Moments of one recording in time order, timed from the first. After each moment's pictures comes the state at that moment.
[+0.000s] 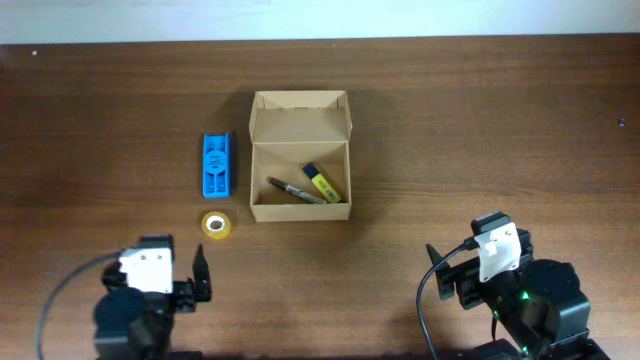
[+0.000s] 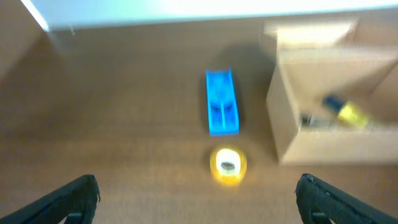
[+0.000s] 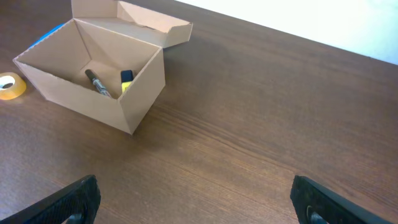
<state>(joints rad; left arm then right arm) 0.03 0.27 0.60 -0.82 -0.06 0.06 0.29 0.42 0.73 -0.83 -0.03 -0.10</state>
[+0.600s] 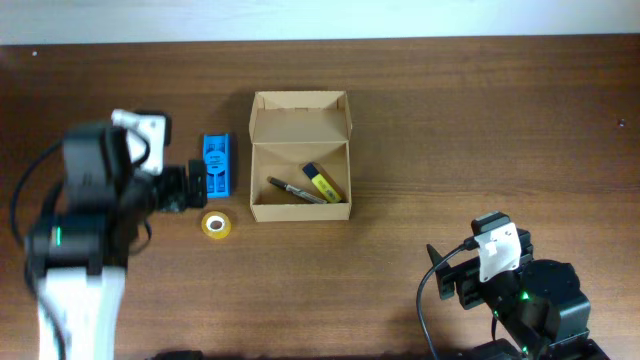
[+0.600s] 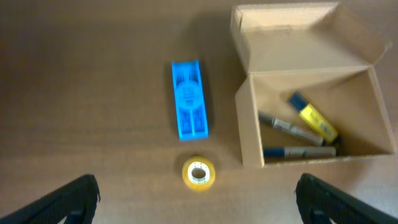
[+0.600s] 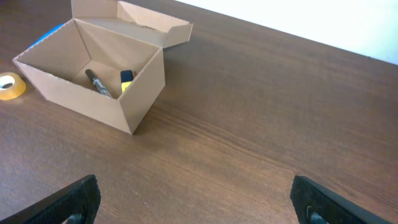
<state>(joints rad) 0.03 1.21 1.38 -1.08 0.08 0.06 0.29 0.42 0.72 -0.83 -0.03 -0.10</state>
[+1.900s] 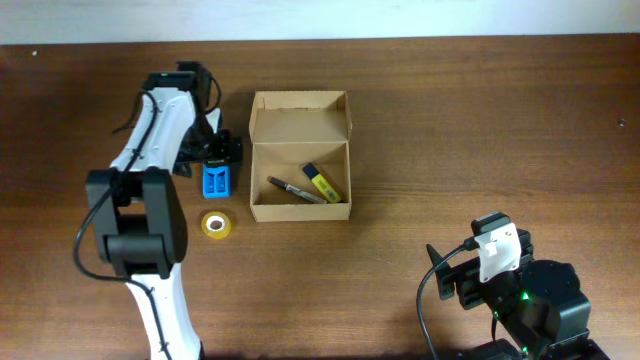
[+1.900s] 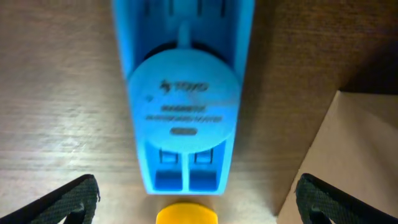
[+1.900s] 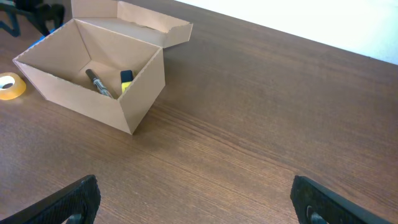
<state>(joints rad) -0.03 2.20 1.81 -1.25 0.02 -0.11 0.29 0.42 0.72 -0.83 -0.03 -0.10</state>
